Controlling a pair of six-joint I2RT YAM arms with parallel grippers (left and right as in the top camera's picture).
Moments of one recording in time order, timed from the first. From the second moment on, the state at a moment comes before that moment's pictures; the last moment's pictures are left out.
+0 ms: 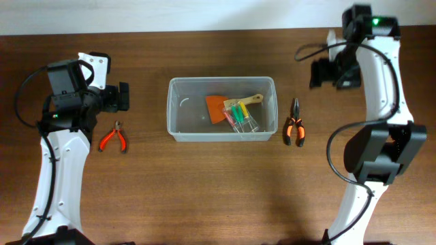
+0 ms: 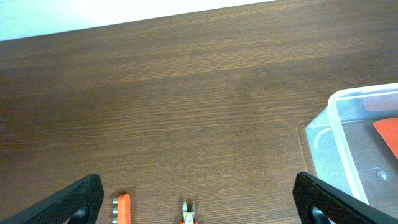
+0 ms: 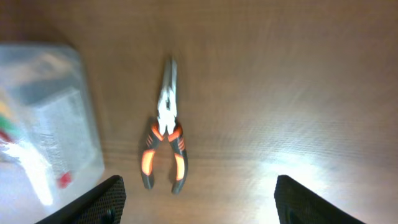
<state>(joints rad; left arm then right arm) 0.16 1.48 1.22 -0.47 0.12 0.24 -0.10 2.22 2.18 -1.48 -0.10 -0.06</state>
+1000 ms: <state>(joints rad) 0.16 1.48 1.22 -0.47 0.12 0.24 -0.03 2.25 1.72 -1.25 -0.09 0.01</state>
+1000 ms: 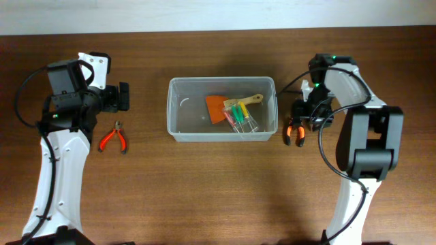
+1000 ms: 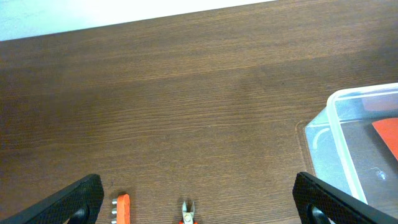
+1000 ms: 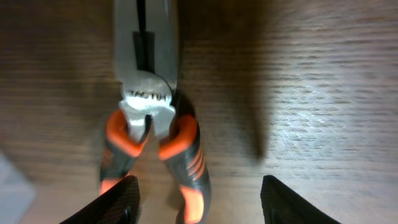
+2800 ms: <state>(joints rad) 0.16 1.48 1.22 -0.47 0.12 0.24 -0.04 2.18 1.59 -1.05 0.00 0.04</state>
